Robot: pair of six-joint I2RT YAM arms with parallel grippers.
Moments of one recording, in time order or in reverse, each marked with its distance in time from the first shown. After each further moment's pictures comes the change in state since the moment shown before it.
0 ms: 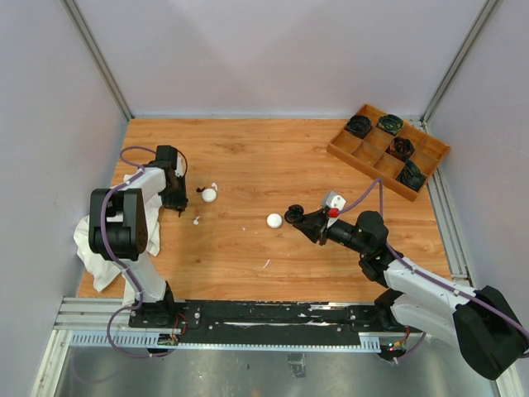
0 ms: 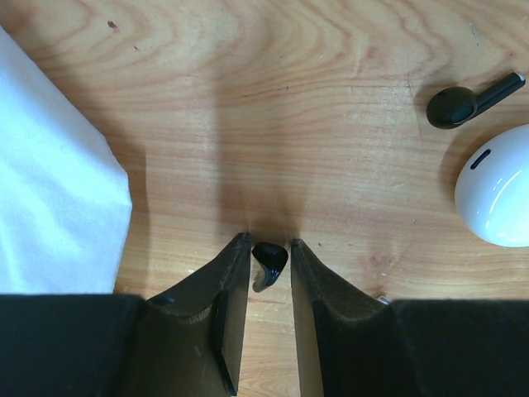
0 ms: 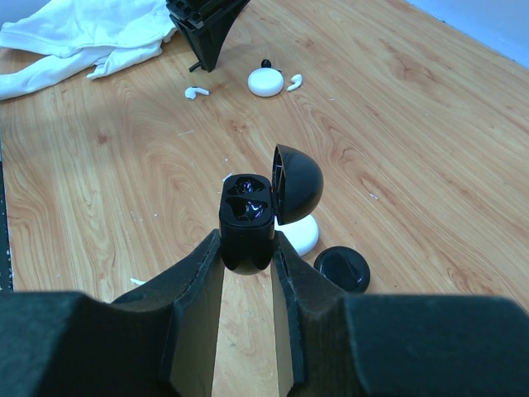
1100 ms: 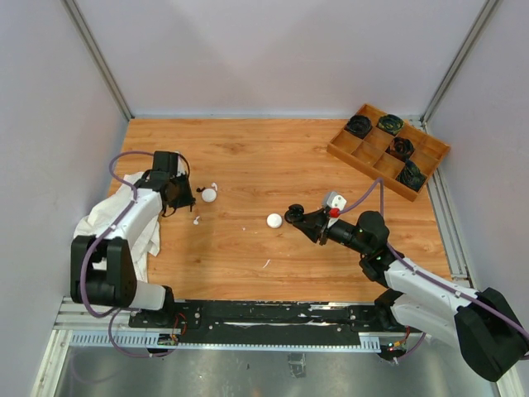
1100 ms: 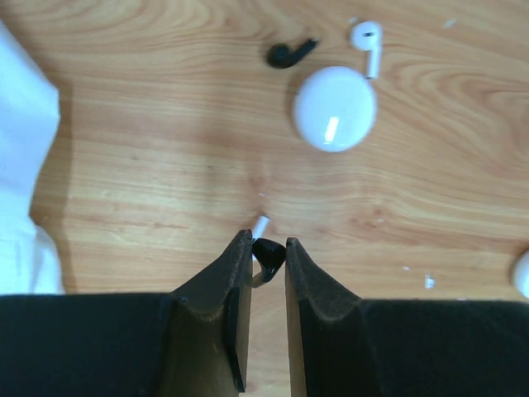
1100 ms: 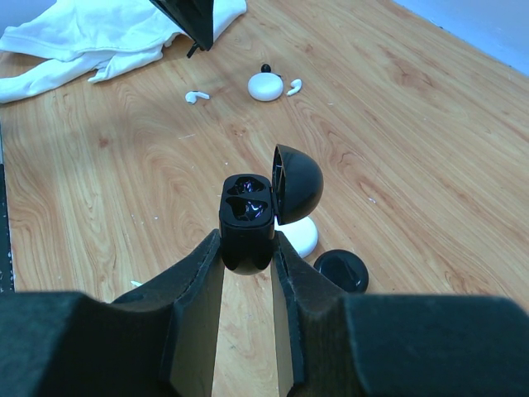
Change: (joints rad) left arm -0.083 -0.333 -0.156 0.055 0.063 -0.186; right arm 0.000 -0.013 0.003 -0.007 -0.001 0.000
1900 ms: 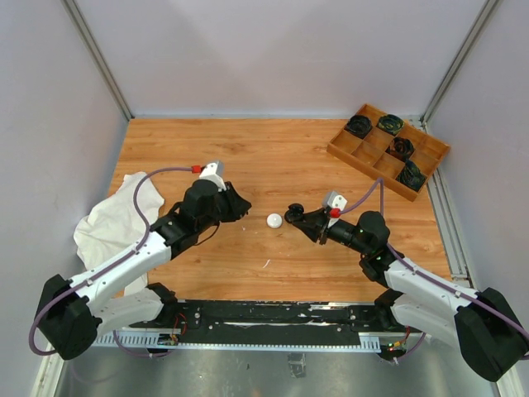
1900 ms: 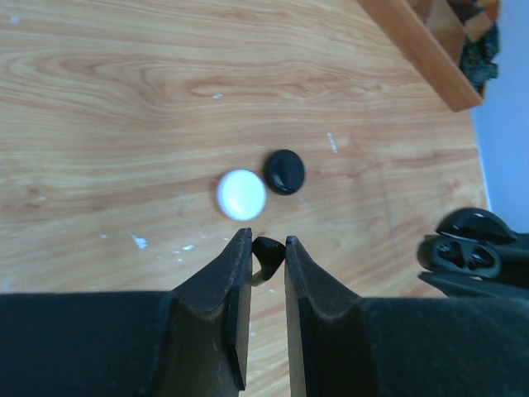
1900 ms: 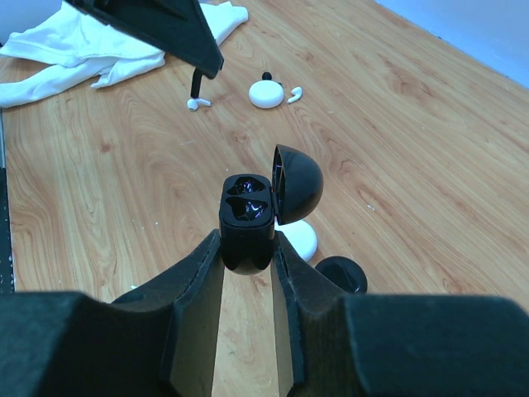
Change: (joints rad) left arm -0.568 -0.386 -0.222 0.365 -0.090 -0.355; right arm 0.000 0.000 0.000 0.014 -0.006 0.000
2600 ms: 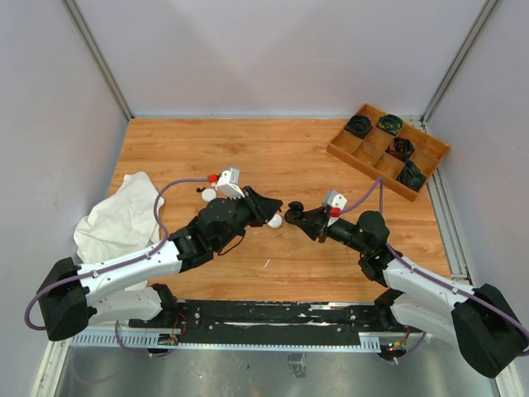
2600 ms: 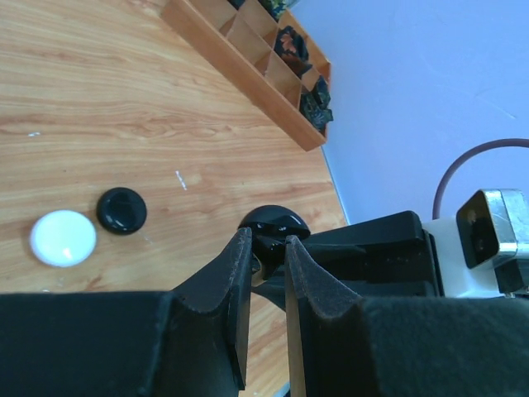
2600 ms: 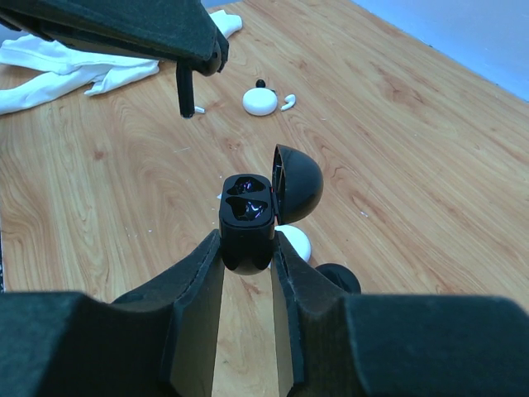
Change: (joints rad) left arm -0.328 0.030 -0.040 0.384 -0.230 -0.189; right arm 0.000 0.028 -0.001 0.055 0.011 0.001
